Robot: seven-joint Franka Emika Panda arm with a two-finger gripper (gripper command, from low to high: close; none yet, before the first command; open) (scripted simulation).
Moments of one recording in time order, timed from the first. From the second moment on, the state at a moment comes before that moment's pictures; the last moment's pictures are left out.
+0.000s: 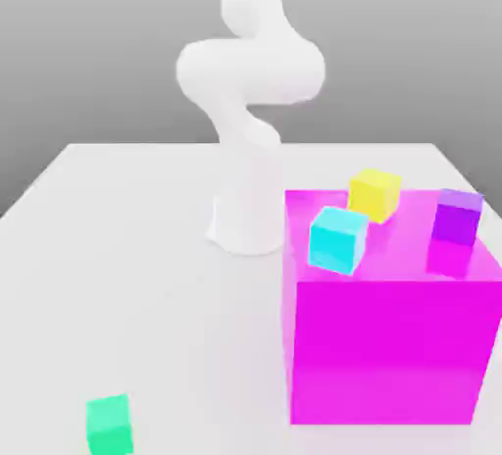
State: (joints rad) arm -0.06 -0.71 0.03 -2.31 -0.03 2.33 0.89
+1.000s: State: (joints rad) arm -0.43 0.36 0.08 -2.38 -0.07 2.74 1.80
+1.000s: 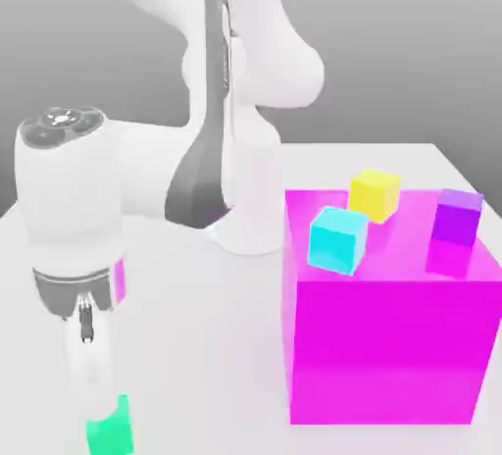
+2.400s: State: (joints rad) arm -0.04 -0.36 0.25 -2.50 0.11 2.15 1.18
